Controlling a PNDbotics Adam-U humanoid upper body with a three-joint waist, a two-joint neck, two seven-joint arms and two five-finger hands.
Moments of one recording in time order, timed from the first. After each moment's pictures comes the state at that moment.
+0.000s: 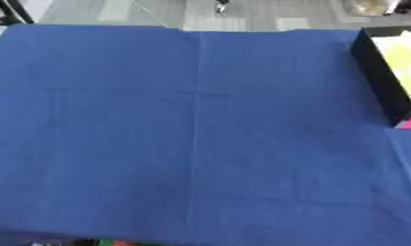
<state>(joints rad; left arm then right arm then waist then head) -0.24 0.34 0.30 -1.98 0.15 -0.01 -0.01 -0.23 -0.48 -0.23 -1.94 0.13 -0.28 -0.33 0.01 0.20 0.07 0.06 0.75</state>
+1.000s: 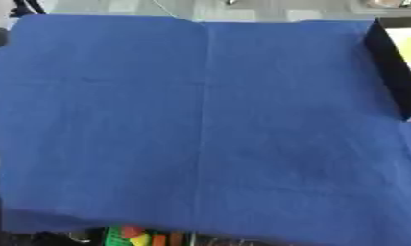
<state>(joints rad) -0.18 0.24 0.27 -1.98 0.05 -0.10 0.04 -0.15 -0.30 -0.21 -1.98 0.12 -0.26 -0.22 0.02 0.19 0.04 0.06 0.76</state>
